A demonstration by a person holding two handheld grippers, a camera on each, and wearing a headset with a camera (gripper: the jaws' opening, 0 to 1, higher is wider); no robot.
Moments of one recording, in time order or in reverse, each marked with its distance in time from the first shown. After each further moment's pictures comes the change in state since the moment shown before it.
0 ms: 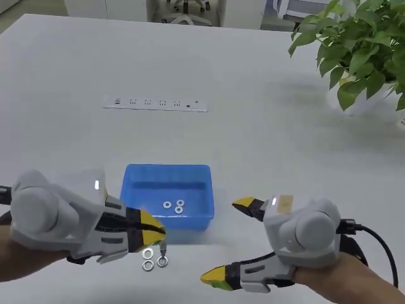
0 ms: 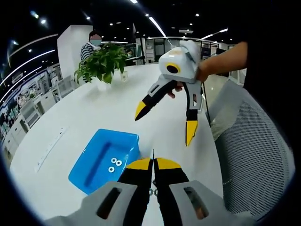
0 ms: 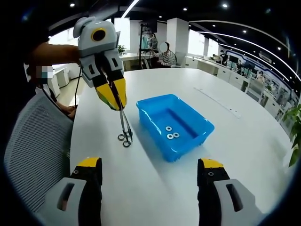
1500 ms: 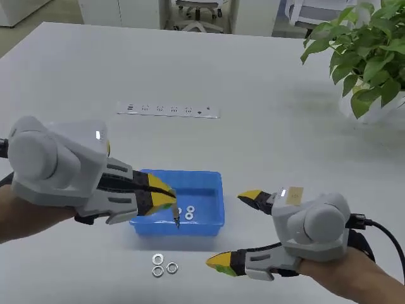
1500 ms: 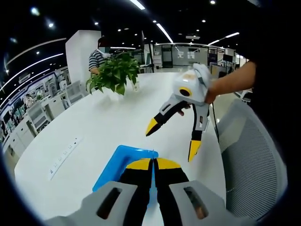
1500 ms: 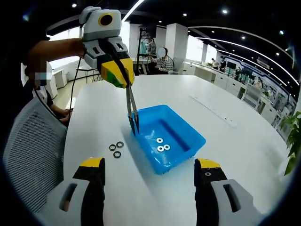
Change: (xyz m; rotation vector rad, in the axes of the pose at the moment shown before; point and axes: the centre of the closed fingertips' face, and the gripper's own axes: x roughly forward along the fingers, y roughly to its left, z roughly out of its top) left arm -0.028 0.036 0.044 -0.015 -0.061 0.066; right arm 0.004 -0.019 0.024 -0.025 -0.049 -0.033
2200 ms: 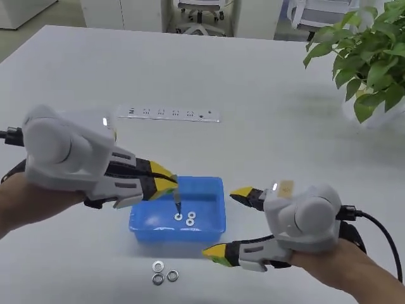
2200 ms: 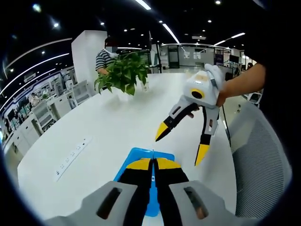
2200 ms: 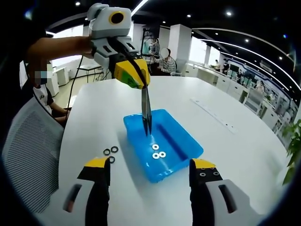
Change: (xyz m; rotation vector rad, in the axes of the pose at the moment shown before) left arm 0.003 0.035 0.006 -0.017 -0.001 0.066; right arm 0.010 -0.011 0.011 -0.034 0.003 0.009
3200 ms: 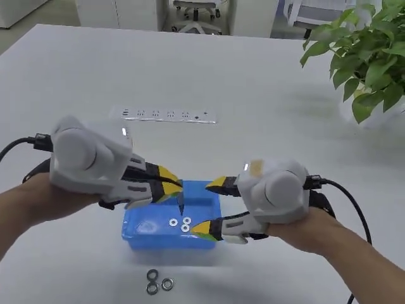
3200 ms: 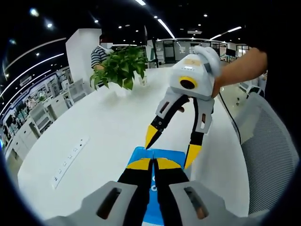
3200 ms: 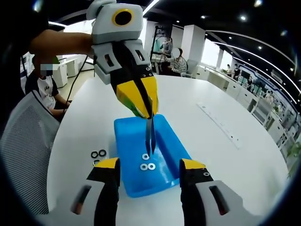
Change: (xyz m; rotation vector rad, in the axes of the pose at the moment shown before) left arm 0.034 0.019 -0.014 0.044 0.042 -0.024; right arm 0.031 -0.025 0.018 -0.094 0.014 0.075
